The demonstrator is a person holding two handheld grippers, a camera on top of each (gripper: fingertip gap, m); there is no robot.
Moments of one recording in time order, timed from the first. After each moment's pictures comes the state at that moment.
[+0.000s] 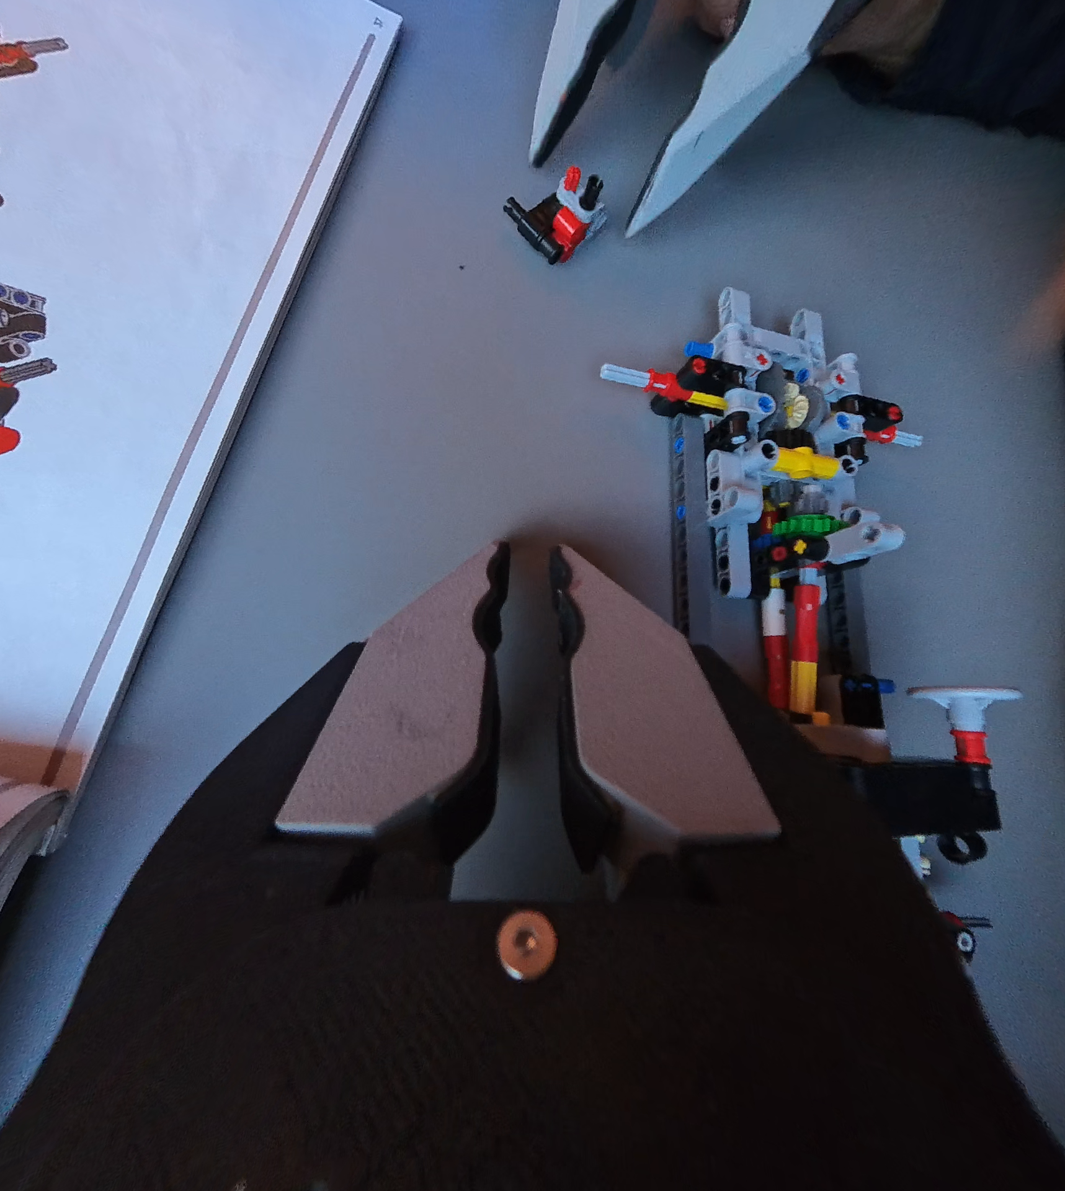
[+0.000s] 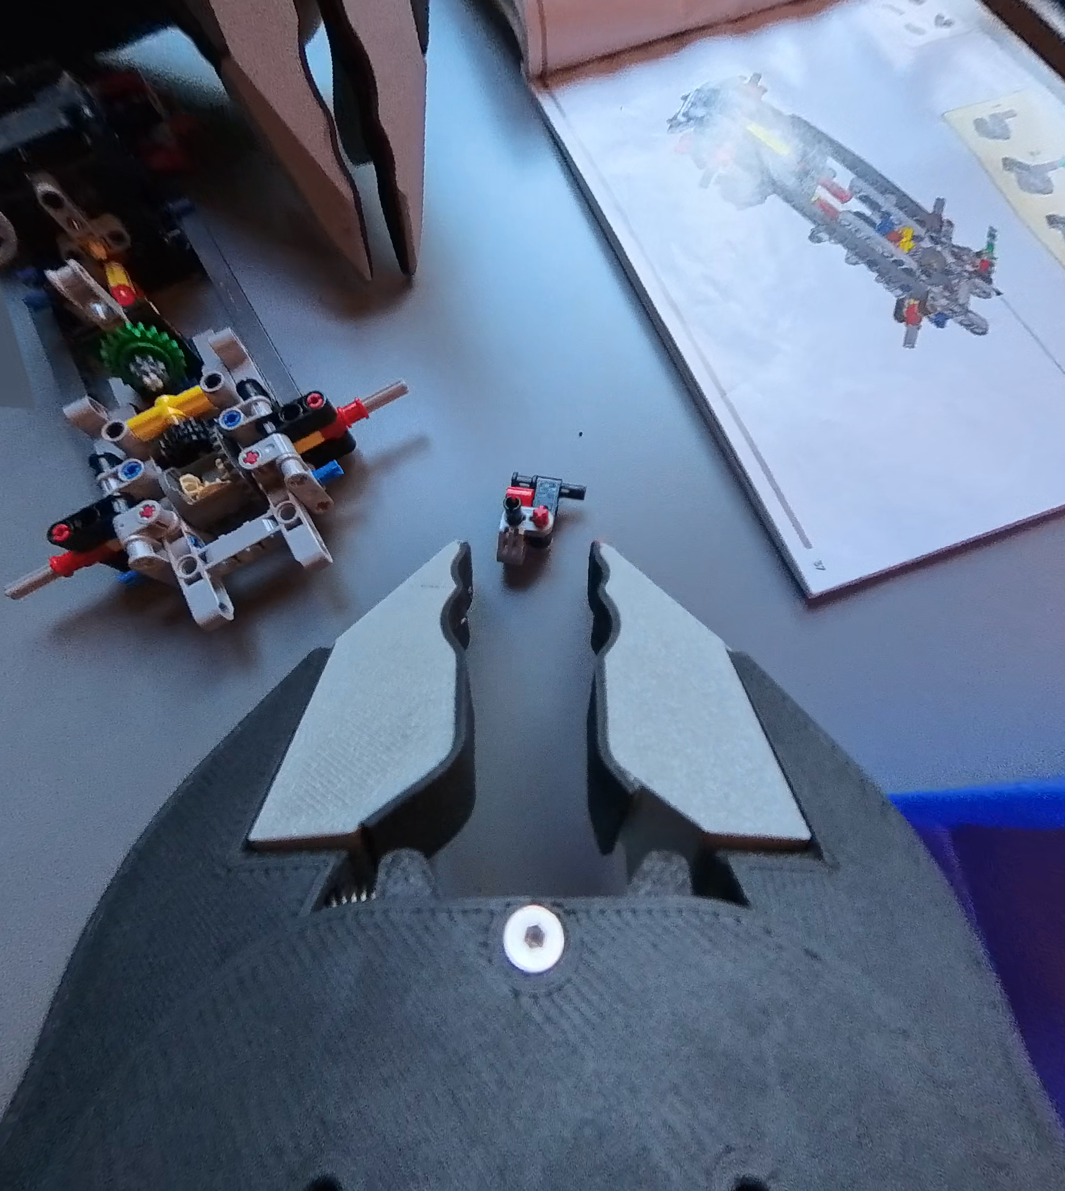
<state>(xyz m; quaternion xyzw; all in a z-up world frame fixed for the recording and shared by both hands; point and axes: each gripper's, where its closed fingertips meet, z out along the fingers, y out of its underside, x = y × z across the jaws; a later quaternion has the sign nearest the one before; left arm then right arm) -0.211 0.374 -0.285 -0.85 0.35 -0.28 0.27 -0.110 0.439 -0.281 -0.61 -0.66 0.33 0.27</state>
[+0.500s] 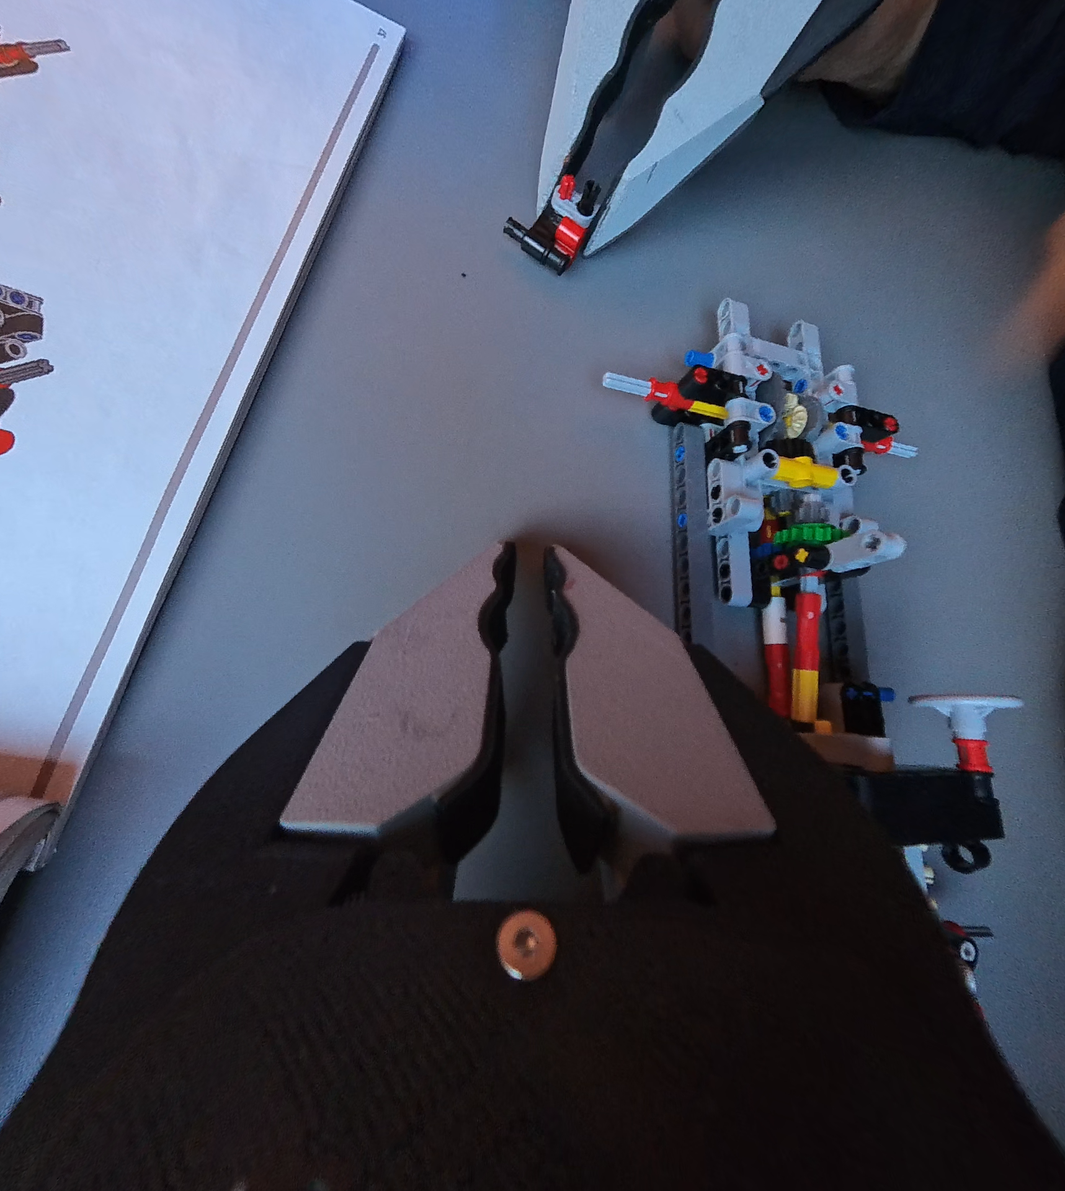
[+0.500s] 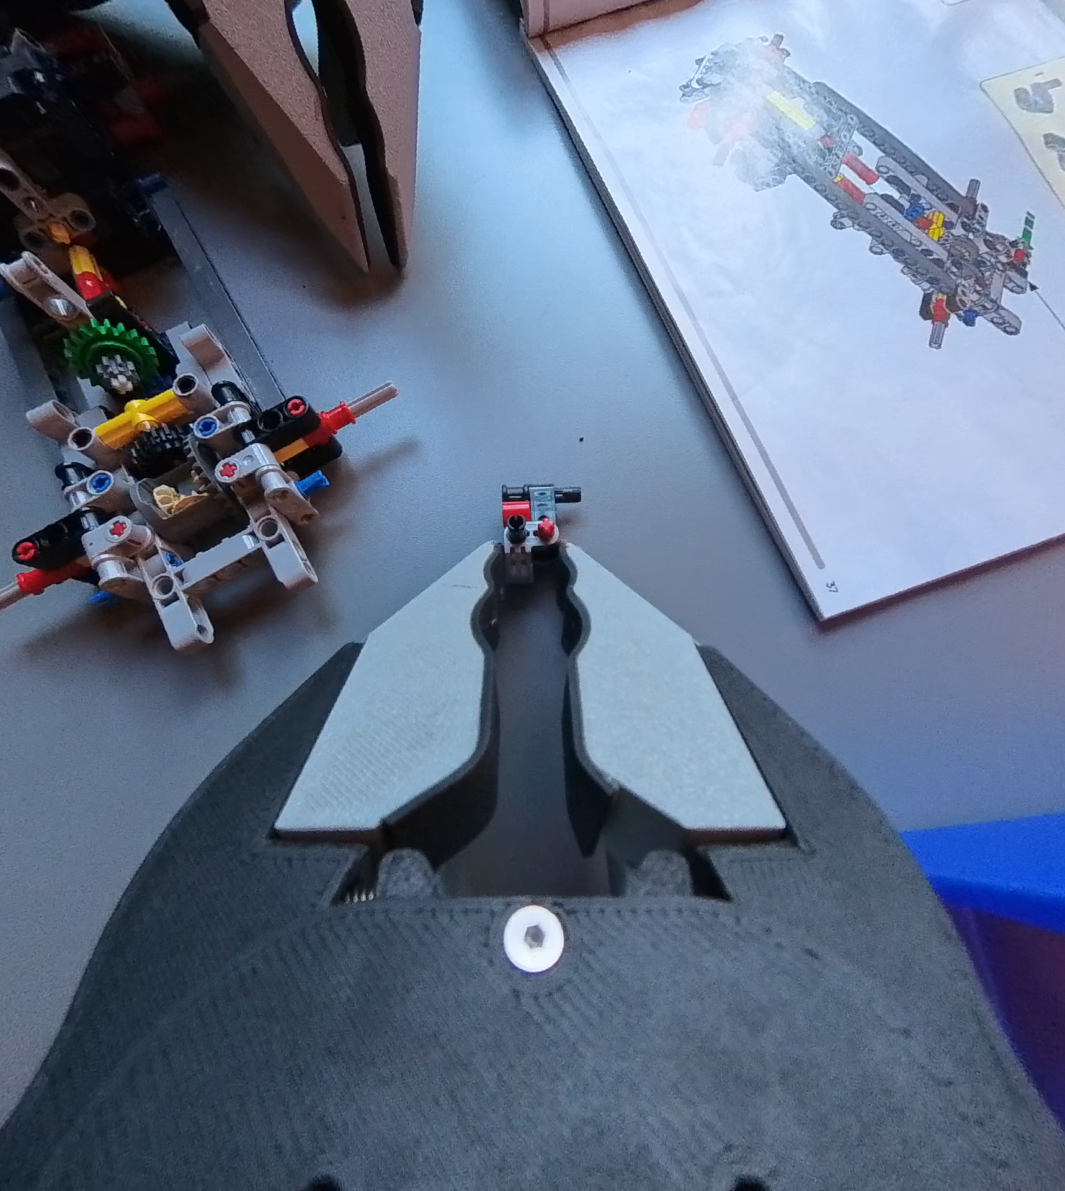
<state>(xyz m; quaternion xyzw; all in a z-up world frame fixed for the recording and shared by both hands) -0.209 0.376 -0.285 -0.85 0.35 -0.29 0.27 -0.118 0.438 -0.288 -0.62 -0.67 0.32 0.26</state>
